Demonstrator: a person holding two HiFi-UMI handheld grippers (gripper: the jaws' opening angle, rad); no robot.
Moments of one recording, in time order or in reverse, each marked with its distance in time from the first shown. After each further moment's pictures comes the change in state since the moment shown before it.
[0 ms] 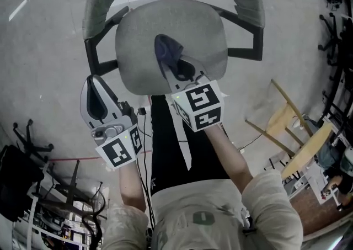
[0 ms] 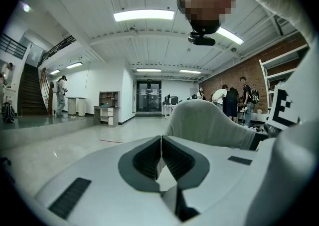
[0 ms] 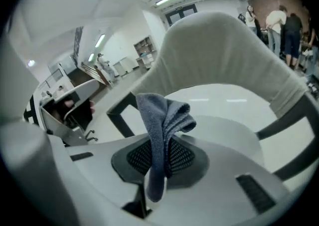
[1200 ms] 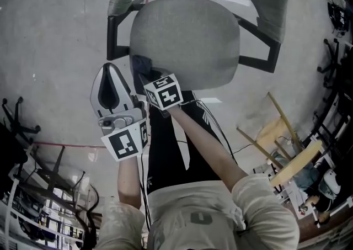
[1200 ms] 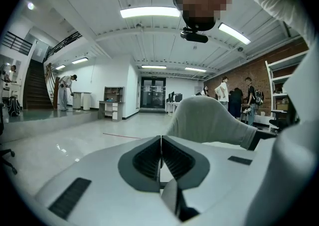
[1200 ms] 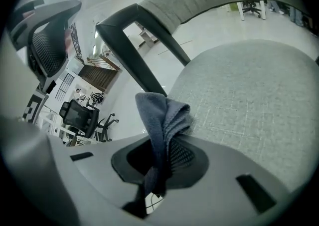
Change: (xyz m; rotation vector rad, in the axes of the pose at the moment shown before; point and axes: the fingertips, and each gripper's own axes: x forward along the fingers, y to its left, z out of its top) left arm -0.020 0.021 -0.027 -0.046 0.035 0.035; right arm 0.123 0.101 -0.166 0.101 0.341 0.232
